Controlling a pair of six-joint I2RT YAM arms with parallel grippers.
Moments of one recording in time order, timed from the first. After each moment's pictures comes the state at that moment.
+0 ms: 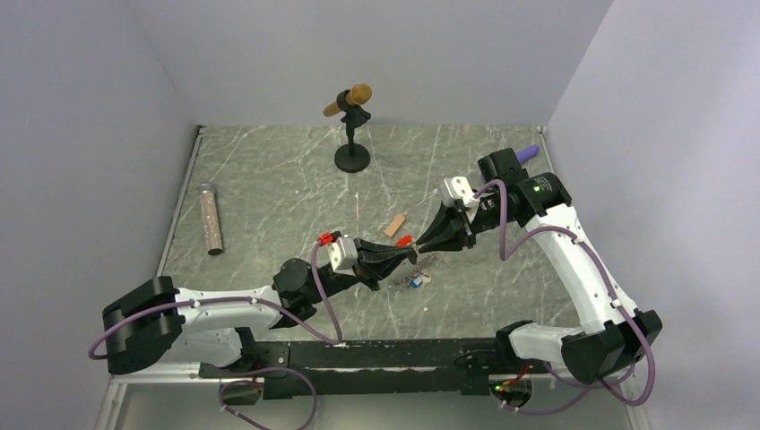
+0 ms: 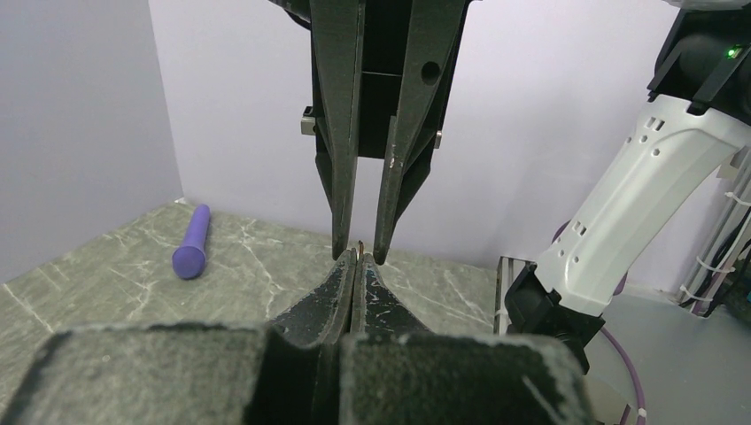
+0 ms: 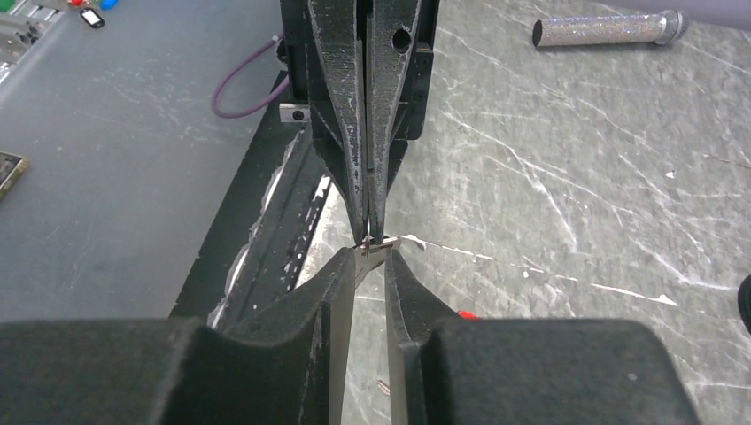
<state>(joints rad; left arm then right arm) -1.15 1.21 0.46 1.19 0.08 -0.10 0.36 1.23 1.36 -1.28 -1.29 -1.18</state>
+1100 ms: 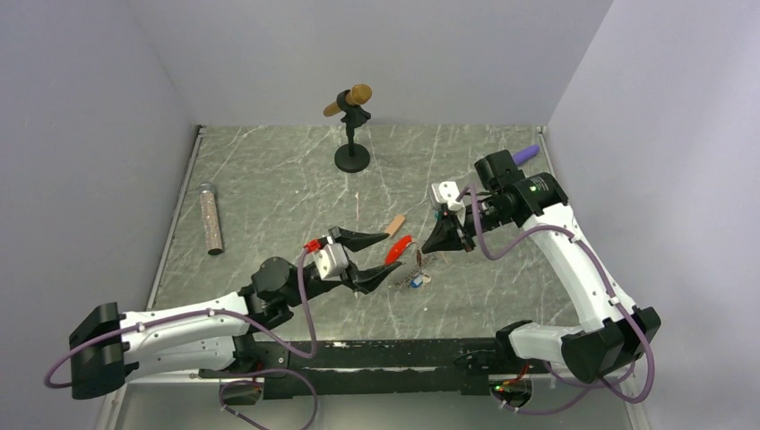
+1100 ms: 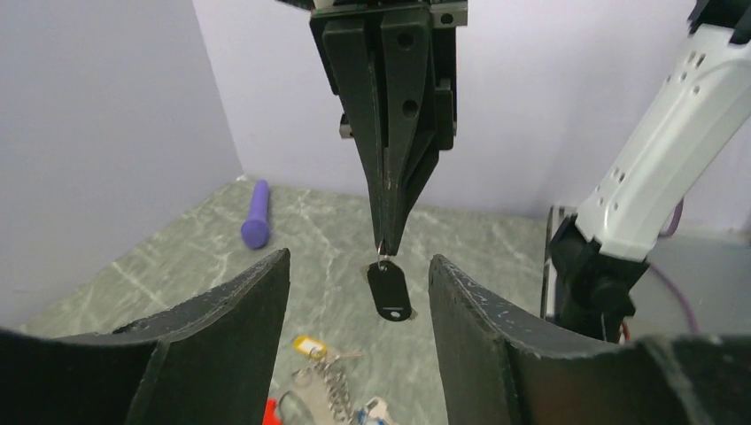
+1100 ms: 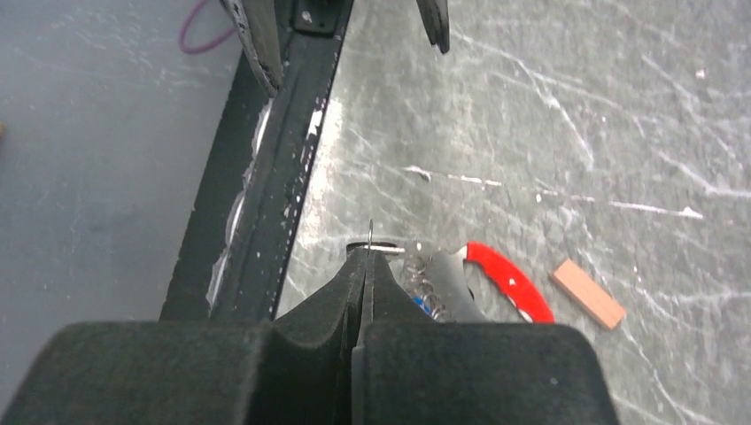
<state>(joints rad) -1.15 0.95 0.46 0.86 0.04 0.04 0.37 1.24 1.35 -1.30 -1.13 -1.14</state>
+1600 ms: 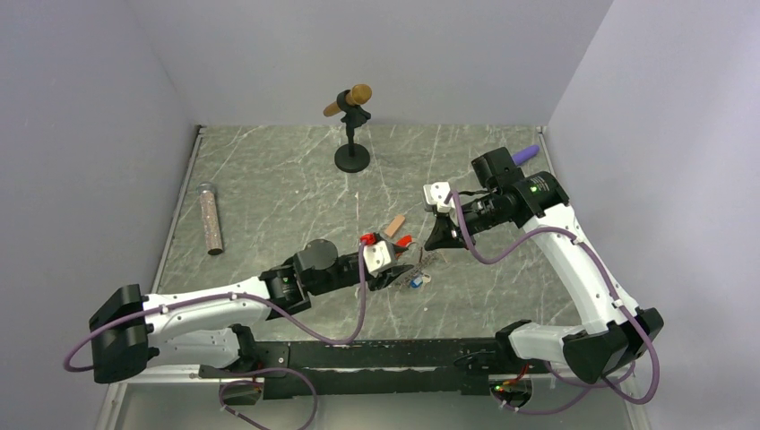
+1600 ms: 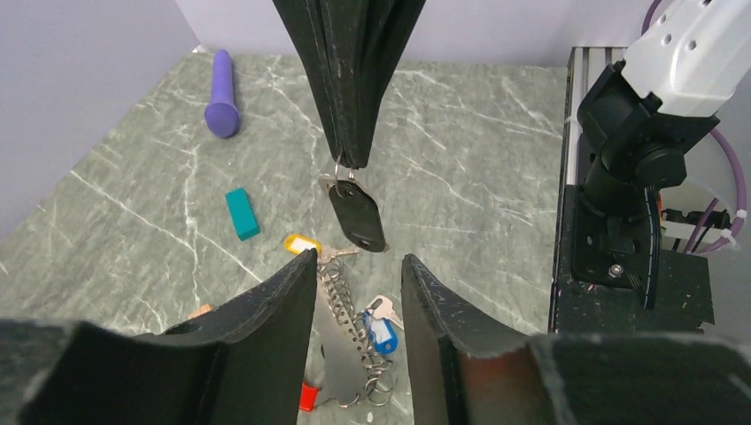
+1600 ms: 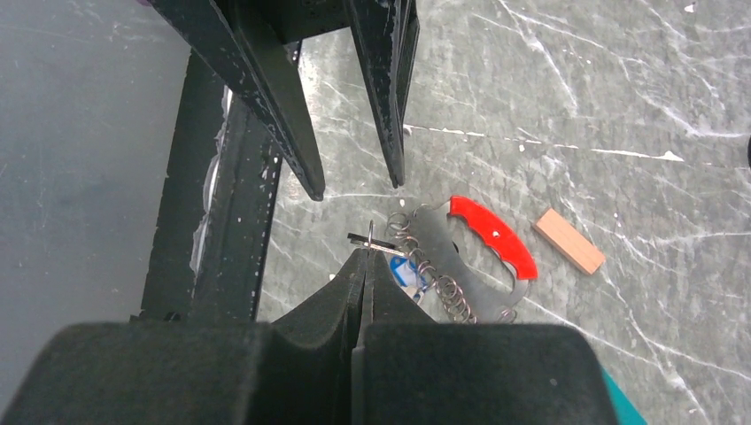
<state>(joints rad) -1.14 1.10 0.66 0.42 0.09 0.16 0.42 1.24 1.39 -1.29 -0.94 -1.06</state>
